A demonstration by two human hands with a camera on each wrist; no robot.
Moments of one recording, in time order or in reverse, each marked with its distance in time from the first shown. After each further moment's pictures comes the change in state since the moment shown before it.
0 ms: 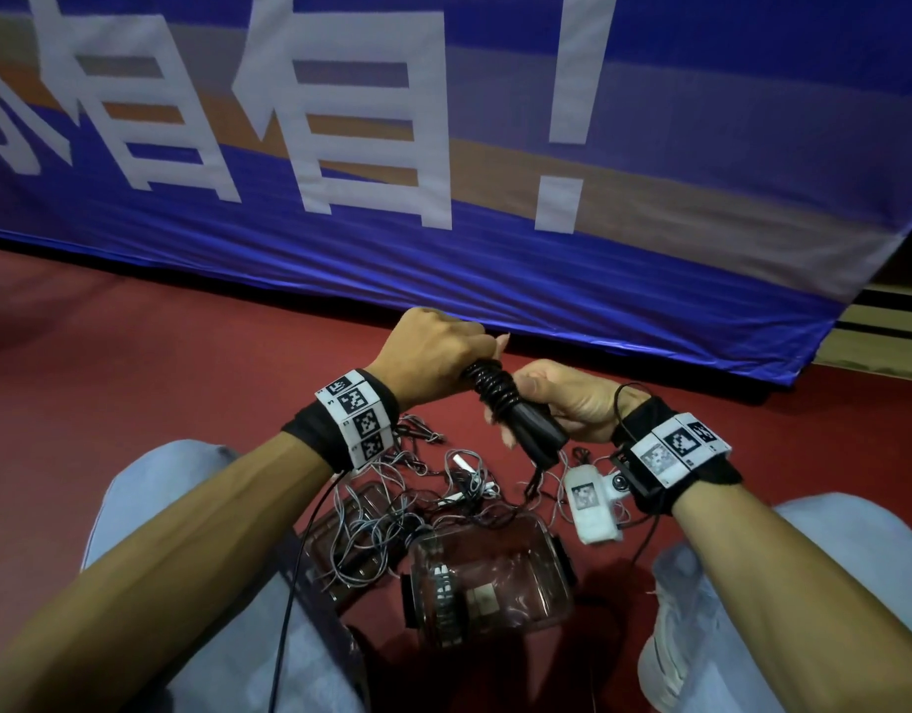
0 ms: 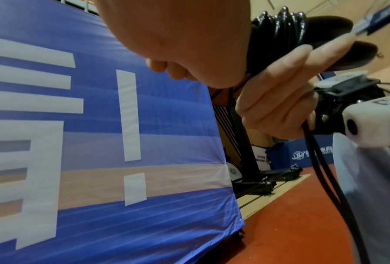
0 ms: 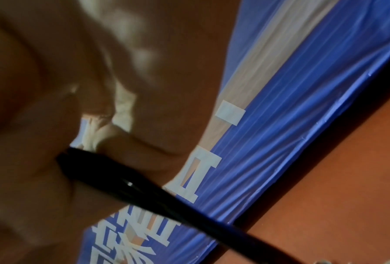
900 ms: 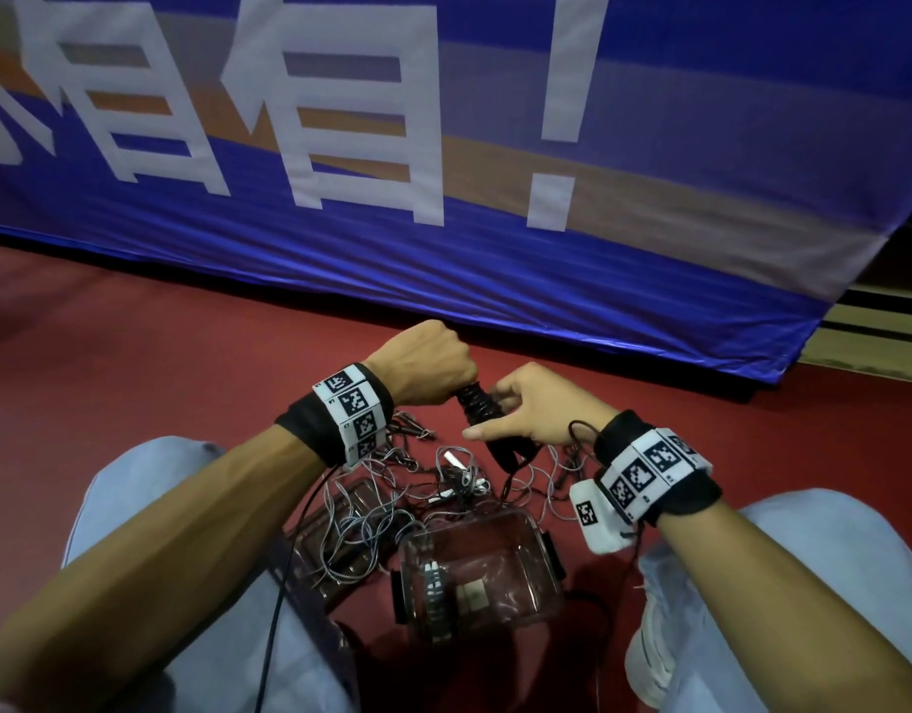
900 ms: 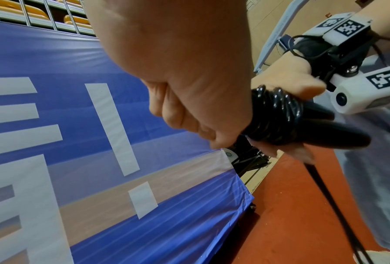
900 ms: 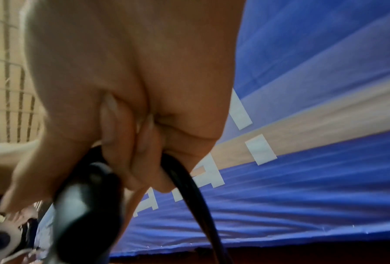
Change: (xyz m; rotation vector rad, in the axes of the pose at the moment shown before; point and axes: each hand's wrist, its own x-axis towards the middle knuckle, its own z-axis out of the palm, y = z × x) left_hand 0.012 0.009 0.001 0.378 -0.838 0.204; right_hand 0.011 0.021 0.003 -0.767 0.419 0.143
